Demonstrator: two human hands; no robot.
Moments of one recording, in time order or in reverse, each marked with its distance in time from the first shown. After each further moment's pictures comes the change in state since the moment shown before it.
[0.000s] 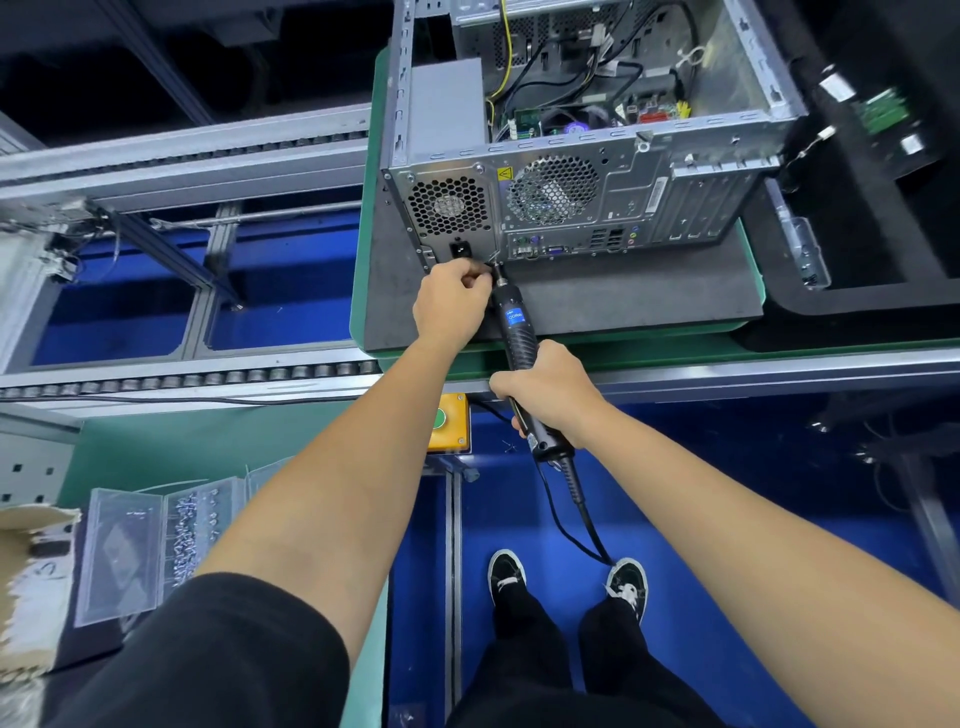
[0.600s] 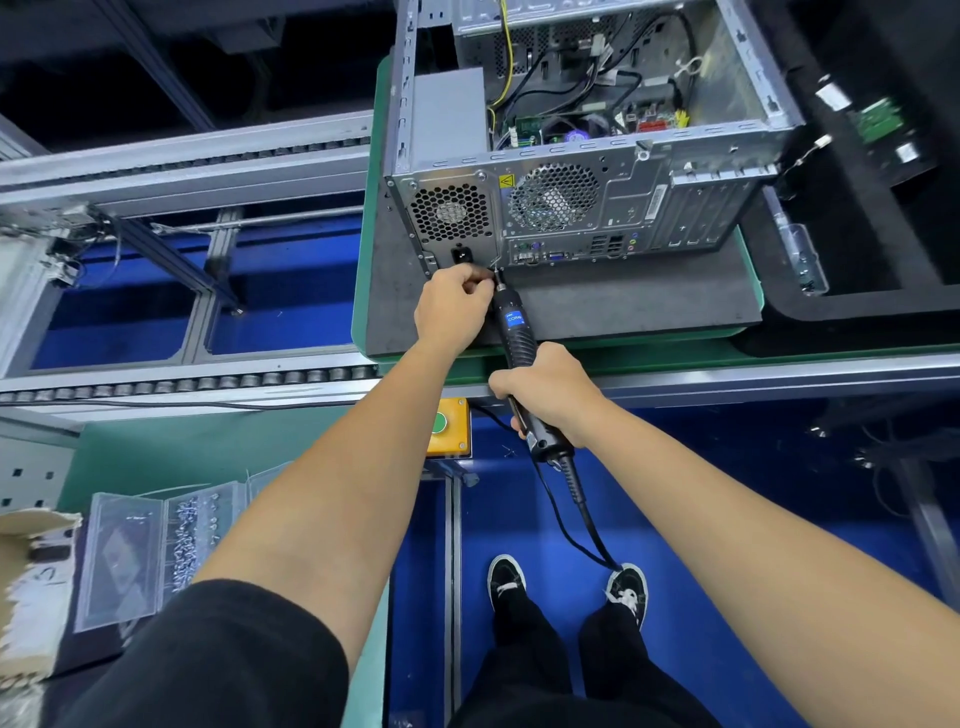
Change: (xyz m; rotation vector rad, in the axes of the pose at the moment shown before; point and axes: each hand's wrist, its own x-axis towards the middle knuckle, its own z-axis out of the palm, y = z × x) left_hand 0.003 -0.002 -0.001 -0.015 -0.027 0.016; right_hand -0.001 -0.009 -0.001 -0.009 -0.013 0.021
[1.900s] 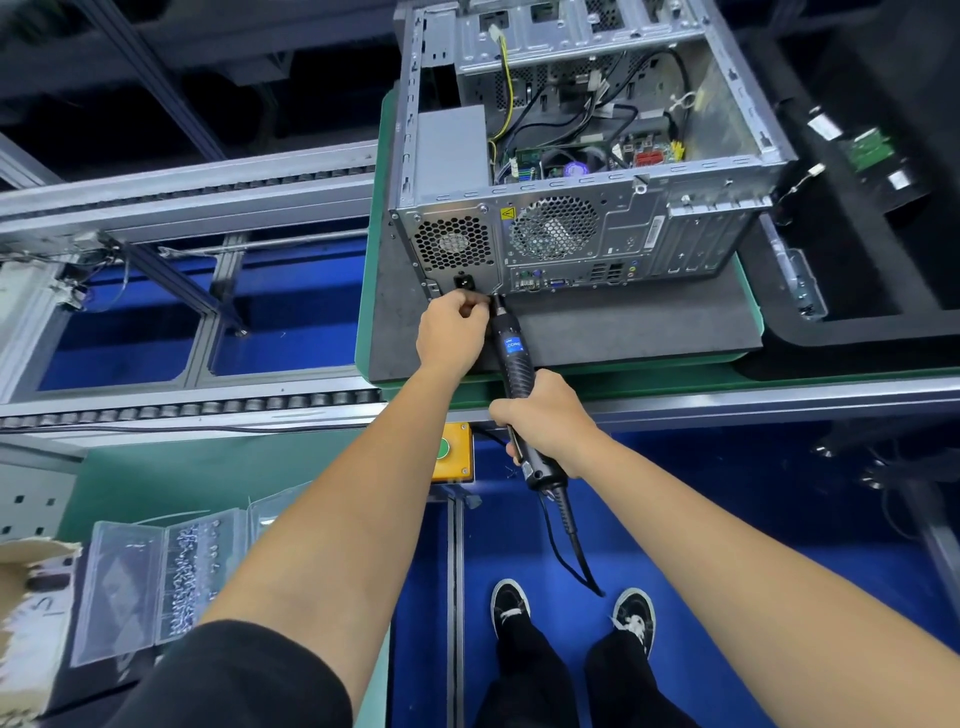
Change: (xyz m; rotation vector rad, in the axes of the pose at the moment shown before) left_hand 0.005 -0.003 0.002 -0.100 0.016 -0.088; right_hand 0.007 0.007 0.008 0.096 -0.010 0.004
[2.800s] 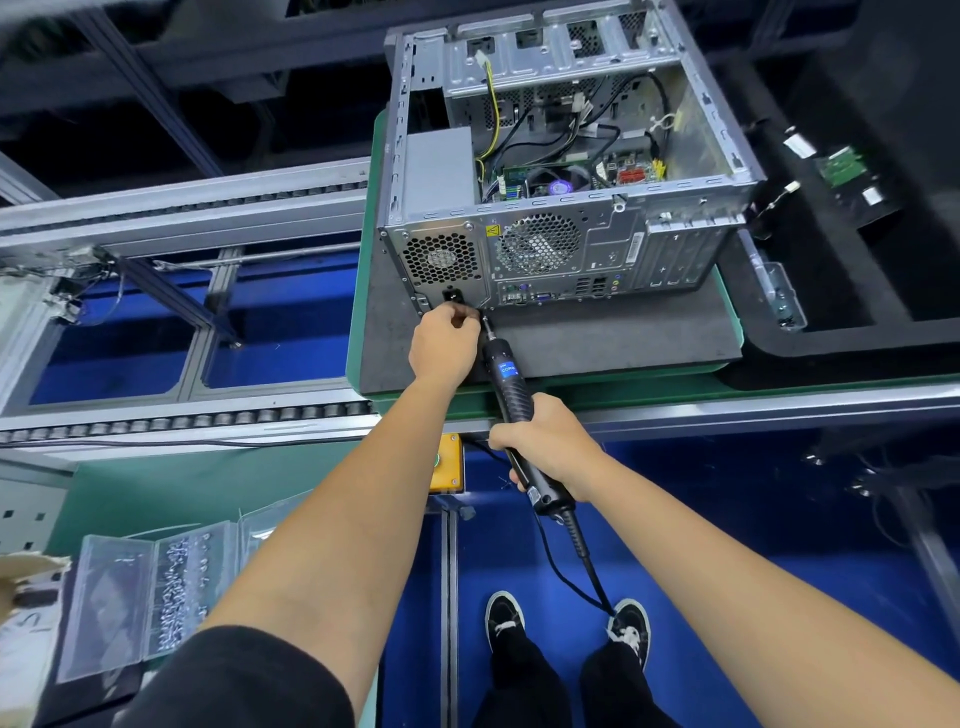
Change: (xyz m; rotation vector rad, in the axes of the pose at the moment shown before) left_hand -0.003 0.010 0.002 0.073 0.018 -0.061; right_hand -0.013 0.008 -0.014 -0.007 -0.073 0.017
